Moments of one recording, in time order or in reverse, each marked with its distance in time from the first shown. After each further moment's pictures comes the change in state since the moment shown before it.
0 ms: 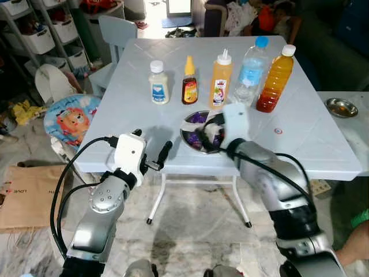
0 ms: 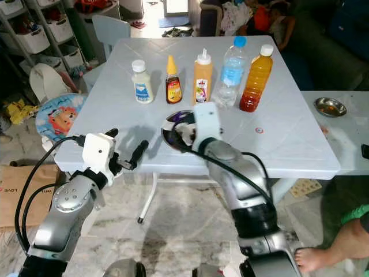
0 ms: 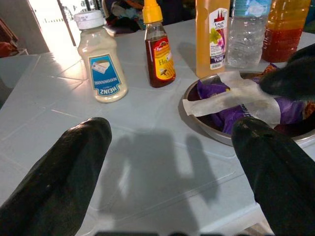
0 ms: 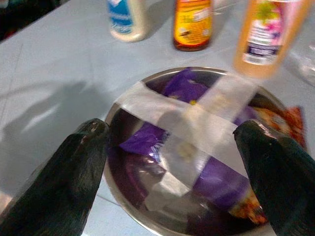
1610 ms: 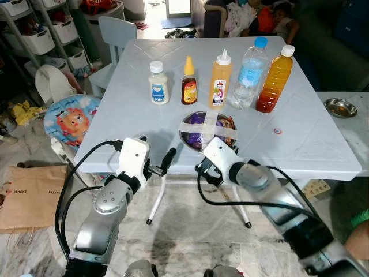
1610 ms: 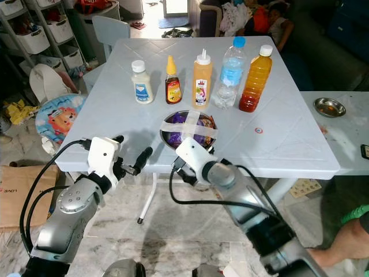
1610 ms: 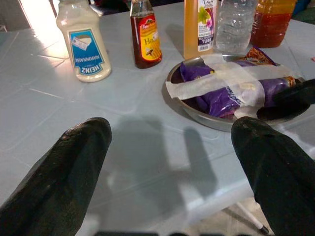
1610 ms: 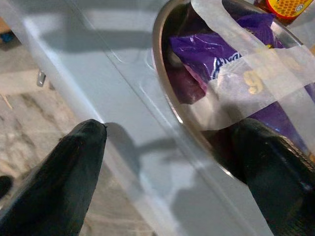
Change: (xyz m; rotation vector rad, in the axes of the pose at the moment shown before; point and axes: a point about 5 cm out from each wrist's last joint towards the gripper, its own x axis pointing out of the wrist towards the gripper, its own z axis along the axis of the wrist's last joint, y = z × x) left arm -0.001 -0.008 -0.010 -0.054 0.068 -0.043; right arm -0.005 -0.009 -0.056 -0.566 0.110 0.187
